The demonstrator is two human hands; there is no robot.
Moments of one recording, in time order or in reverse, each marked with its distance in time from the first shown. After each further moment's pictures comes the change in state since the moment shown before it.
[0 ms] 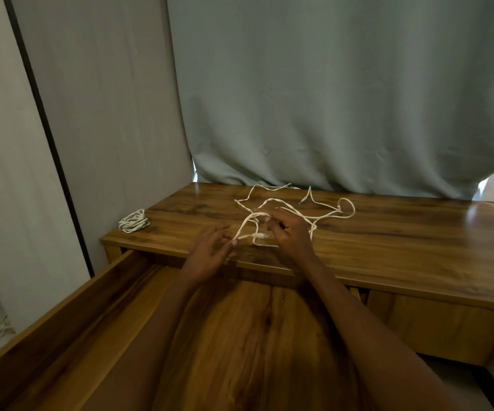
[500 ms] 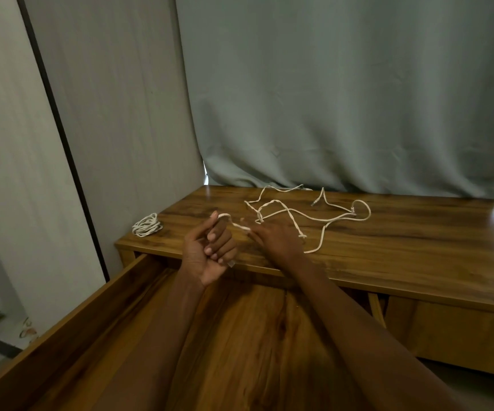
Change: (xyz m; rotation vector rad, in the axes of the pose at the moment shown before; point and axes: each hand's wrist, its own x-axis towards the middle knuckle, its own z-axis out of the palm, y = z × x) left_hand 0.002 0.044 -0.035 -1.640 -0.220 -0.295; right_hand 0.015 0.007 0.054 -0.680 -0.200 -0.244
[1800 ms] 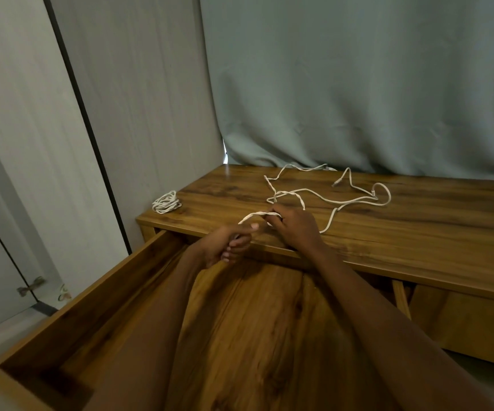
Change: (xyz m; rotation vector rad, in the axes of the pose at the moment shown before) left_hand 0.001 0.005 -0.041 0.857 0.042 -0.459; right_hand -0.004 -0.002 0.005 0.322 -0.066 0.166
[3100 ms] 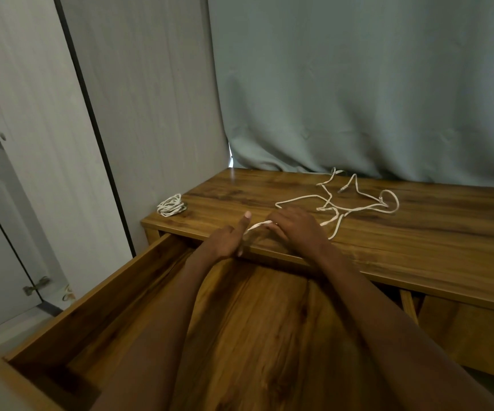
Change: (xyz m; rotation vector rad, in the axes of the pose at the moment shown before) left_hand 0.011 0.006 -0.001 0.646 0.518 -0.184; right_hand 0.007 0.013 0.008 -0.230 0.100 -0.439
